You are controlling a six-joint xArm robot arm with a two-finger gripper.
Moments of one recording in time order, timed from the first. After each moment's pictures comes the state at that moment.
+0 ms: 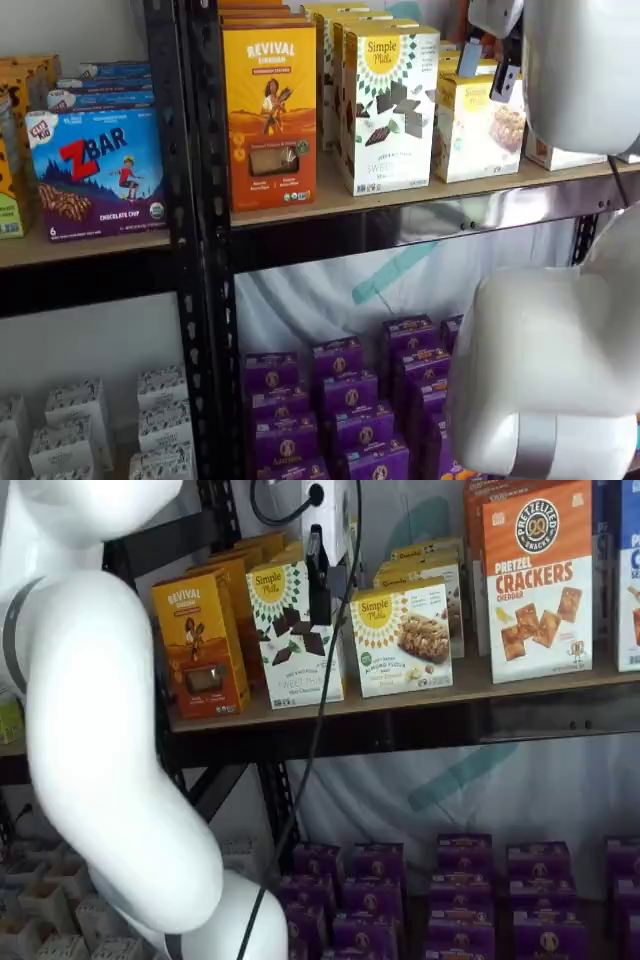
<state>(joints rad) -0.40 -0.43 -1.43 0.23 1.85 -1.90</state>
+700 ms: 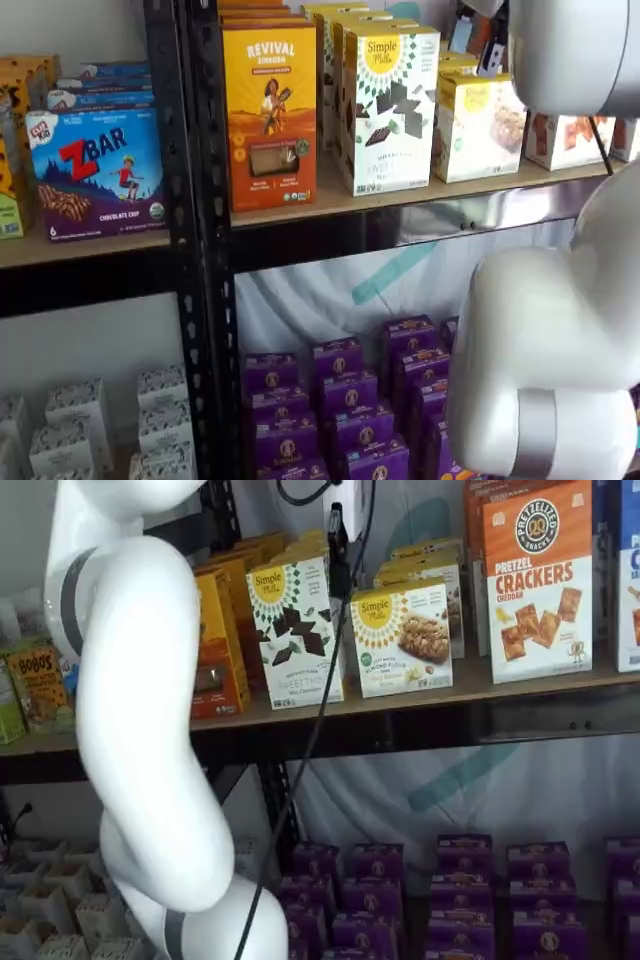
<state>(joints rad) -0.40 -0.26 -1.62 0.25 1.80 -1.89</state>
